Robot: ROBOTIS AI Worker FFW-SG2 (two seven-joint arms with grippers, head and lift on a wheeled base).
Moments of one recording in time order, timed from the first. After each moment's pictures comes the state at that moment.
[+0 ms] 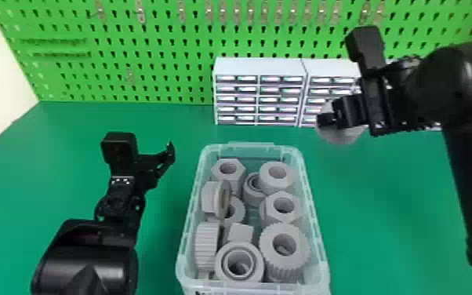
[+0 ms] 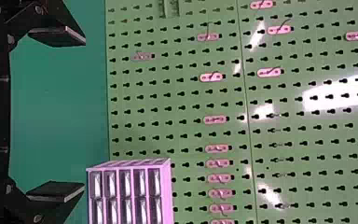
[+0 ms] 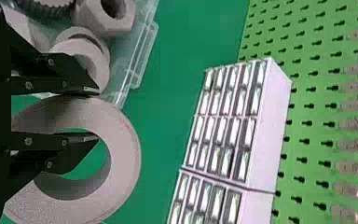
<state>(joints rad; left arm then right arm) -0.06 0.03 -0.02 -1.60 -0.05 0.10 0.06 -0.67 -0.17 0.16 -1.78 -0.24 1.57 0.11</state>
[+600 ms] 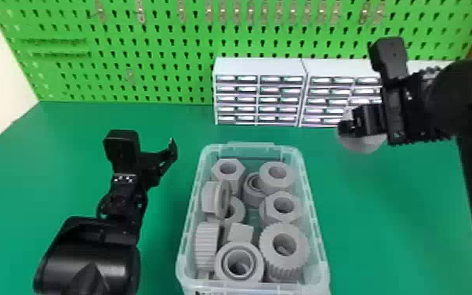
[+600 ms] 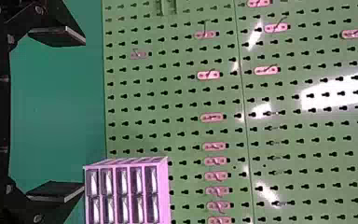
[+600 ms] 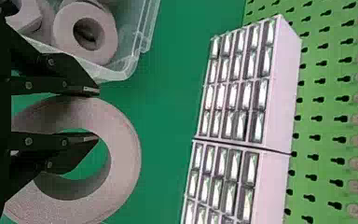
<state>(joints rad) -0.07 0.03 -0.03 -1.60 -0.05 0.10 0.07 -0.62 -0.18 0.10 -1.78 -0.17 1.57 0.11</state>
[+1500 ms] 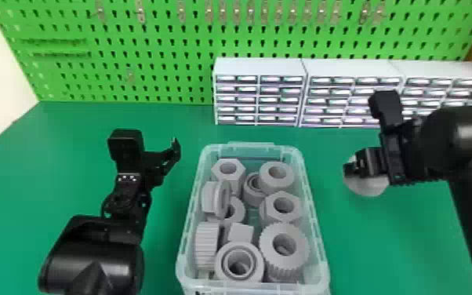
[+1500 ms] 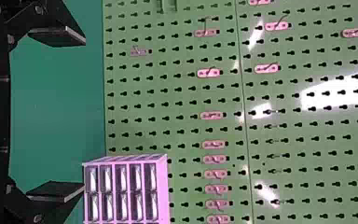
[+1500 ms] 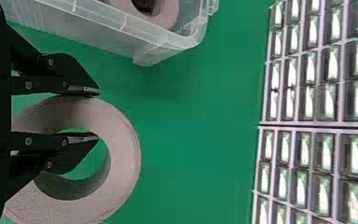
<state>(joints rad) -0.08 0.03 -0.05 -1.59 -0.04 0.11 0.08 -0.52 -0.19 0.07 -1.66 -0.16 1.54 0.11</state>
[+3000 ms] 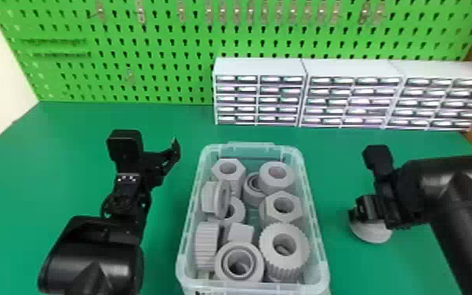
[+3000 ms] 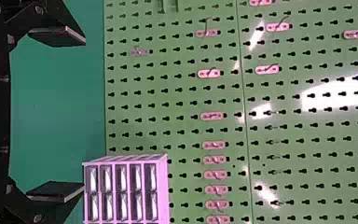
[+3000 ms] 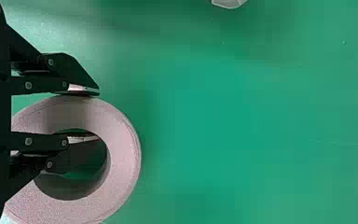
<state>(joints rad) -0.08 0.03 -0.05 -1.59 -0.04 0.10 0.08 -0.46 -0.19 0.08 -1.38 -0.11 1.41 0.11</state>
